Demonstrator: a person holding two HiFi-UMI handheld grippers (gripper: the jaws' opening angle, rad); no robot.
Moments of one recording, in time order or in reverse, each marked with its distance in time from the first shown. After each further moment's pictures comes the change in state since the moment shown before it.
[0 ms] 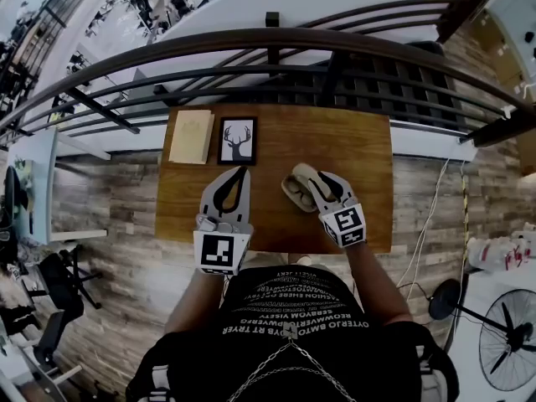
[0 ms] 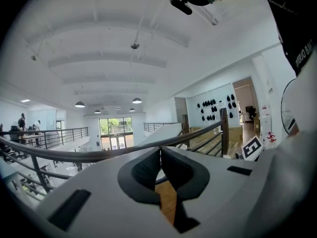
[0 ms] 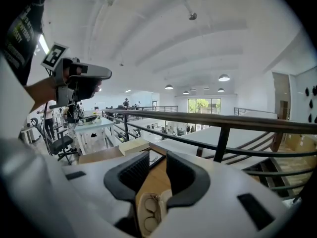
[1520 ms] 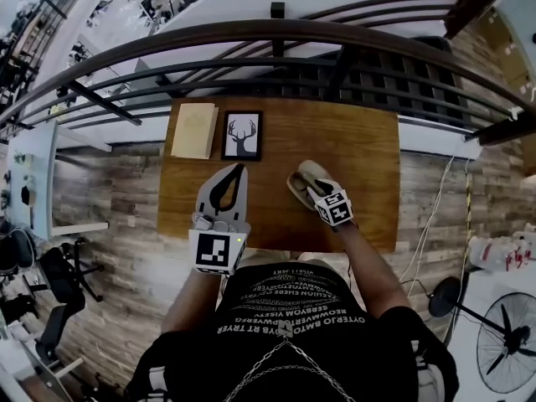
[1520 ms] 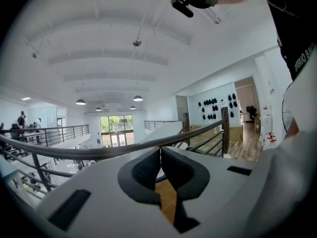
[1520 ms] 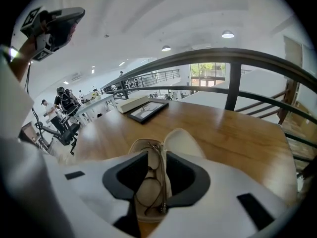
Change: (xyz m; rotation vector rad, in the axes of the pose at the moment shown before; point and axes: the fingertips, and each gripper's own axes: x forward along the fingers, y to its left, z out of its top) left arm 0.004 0.023 -0.009 -0.015 0.023 0.002; right arm 0.081 -0.003 -0.185 0.135 0.405 0.092
